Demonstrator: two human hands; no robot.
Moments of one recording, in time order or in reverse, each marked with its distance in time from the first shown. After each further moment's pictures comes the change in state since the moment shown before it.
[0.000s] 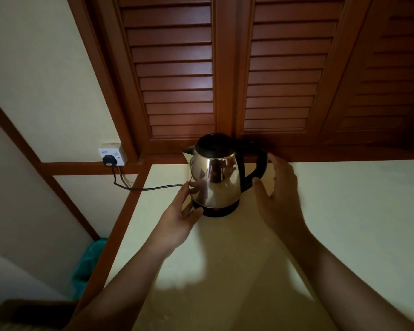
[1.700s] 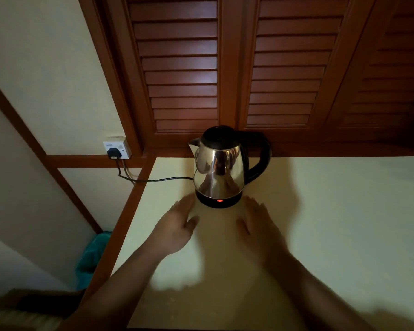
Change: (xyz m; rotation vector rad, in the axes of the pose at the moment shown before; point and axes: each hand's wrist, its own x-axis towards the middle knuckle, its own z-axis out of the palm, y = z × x) left_hand -0.023 -0.020 -0.013 0.658 -0.024 0.121; right_hand -0.077 0.017 0.026 -0.334 -0.526 0.023
